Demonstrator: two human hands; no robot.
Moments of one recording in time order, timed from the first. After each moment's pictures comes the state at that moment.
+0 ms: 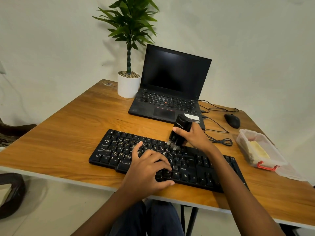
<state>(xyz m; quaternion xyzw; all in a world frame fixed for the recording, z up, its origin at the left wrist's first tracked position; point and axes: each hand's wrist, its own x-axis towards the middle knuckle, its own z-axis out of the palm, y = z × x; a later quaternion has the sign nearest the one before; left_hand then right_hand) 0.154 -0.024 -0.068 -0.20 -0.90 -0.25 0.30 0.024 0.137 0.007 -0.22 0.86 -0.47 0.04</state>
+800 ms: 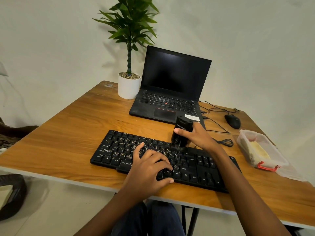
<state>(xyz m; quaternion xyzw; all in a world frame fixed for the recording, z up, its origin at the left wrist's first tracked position) 0.154 -0.021 -0.069 -0.19 -0.90 -0.26 0.30 0.029 0.146 0.019 -0.21 0.86 -0.45 0.07</state>
